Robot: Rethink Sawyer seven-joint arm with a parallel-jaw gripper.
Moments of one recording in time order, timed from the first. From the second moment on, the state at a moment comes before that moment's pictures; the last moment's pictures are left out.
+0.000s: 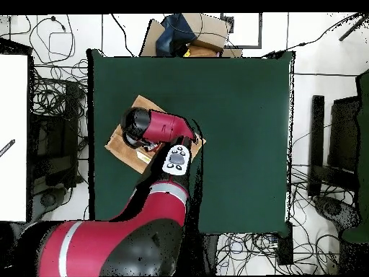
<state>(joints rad) 0.11 -0.22 -0.21 1.30 0.29 0.80 2.54</state>
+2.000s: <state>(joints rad) 0.21 -0.11 -0.27 1.12 0.47 0.86 2.70</state>
